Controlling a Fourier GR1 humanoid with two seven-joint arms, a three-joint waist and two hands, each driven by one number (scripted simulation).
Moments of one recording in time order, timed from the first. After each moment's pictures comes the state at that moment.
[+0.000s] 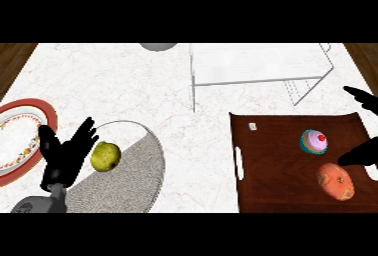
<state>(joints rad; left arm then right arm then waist) -0.06 0.34 -0.12 -1.33 0.33 0.14 0.23 -0.25 -0.67 -0.04 -1.52 0.17 0.42 0.56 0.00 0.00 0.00</state>
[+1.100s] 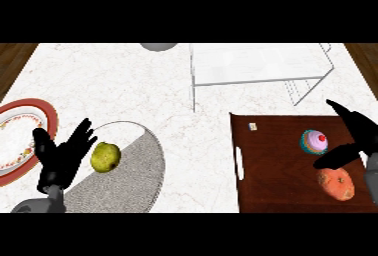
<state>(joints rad) -0.05 0.28 -0.01 -1.34 0.25 0.05 0.24 -0.21 -0.48 -0.03 -1.44 0.53 0.33 0.52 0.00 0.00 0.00</state>
